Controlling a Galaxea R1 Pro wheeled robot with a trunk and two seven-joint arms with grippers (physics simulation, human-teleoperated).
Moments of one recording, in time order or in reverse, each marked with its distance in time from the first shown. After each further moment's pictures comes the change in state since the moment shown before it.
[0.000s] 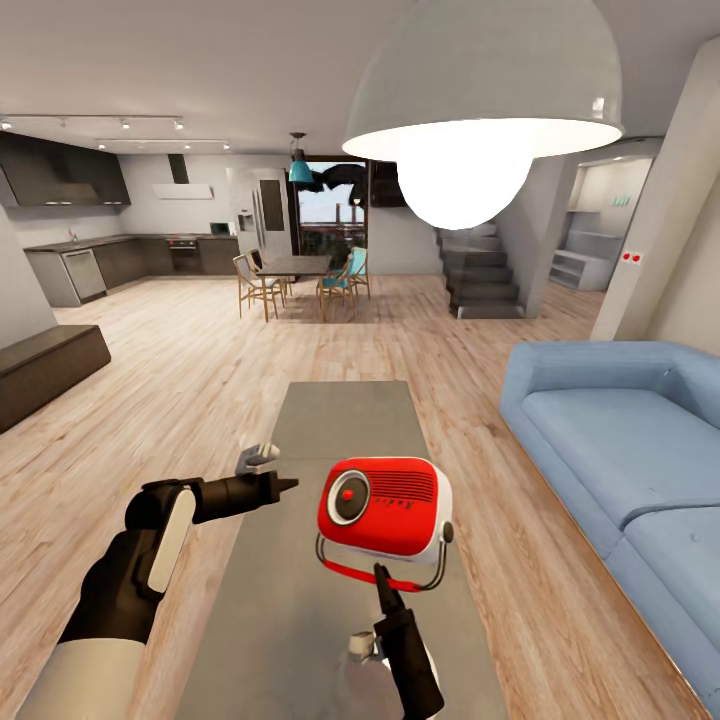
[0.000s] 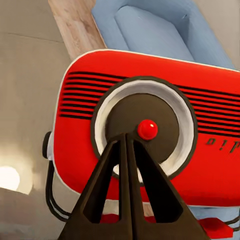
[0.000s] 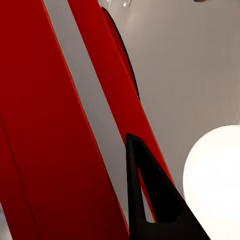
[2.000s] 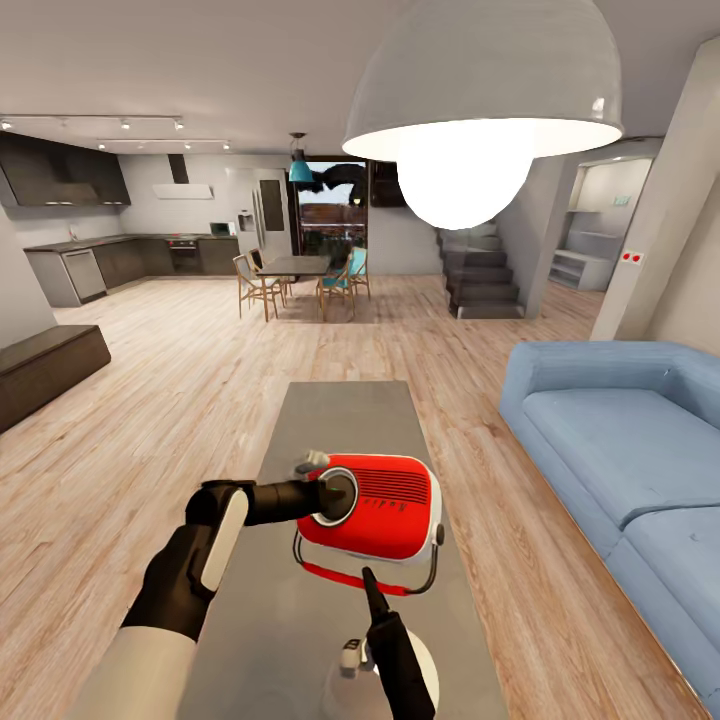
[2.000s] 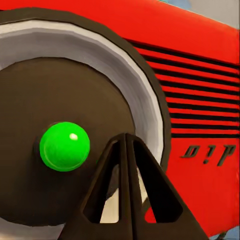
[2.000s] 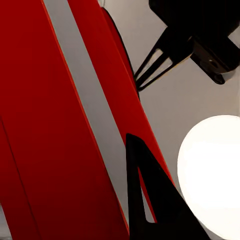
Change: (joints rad) left arm -0.027 -0.120 -0.107 0.090 0.011 -0.003 0.041; right arm 0.002 0.000 0.001 -0.059 0.007 -0.072 -0.091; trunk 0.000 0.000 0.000
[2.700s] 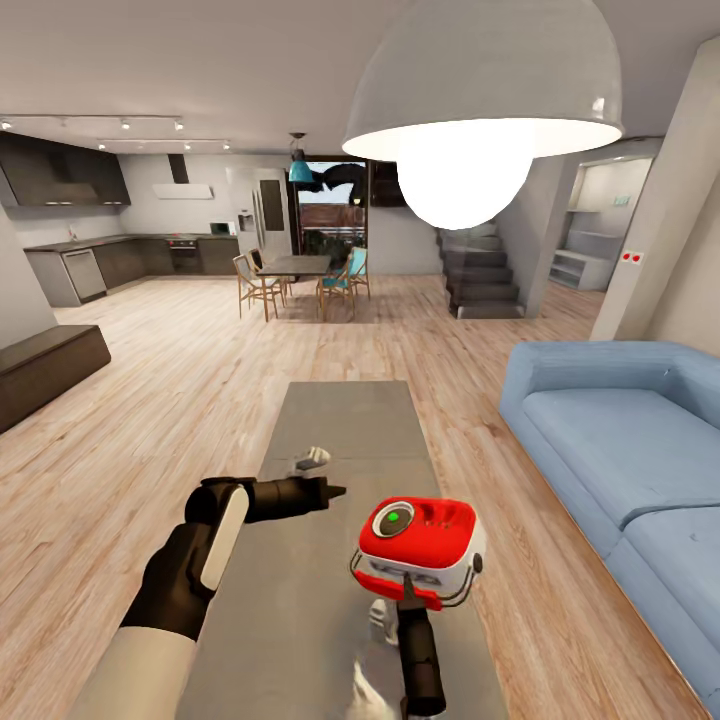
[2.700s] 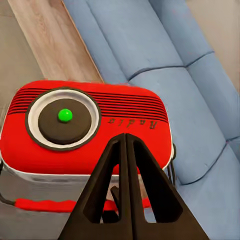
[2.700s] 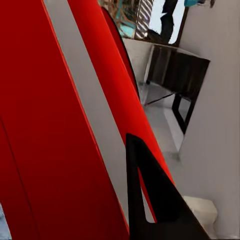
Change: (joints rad) left arm 0.000 0.000 -0.011 -0.030 -0.005 0.000 -0.003; right arm -0.001 0.000 -0.181 0.015 -0.135 0.006 0.435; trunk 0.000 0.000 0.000
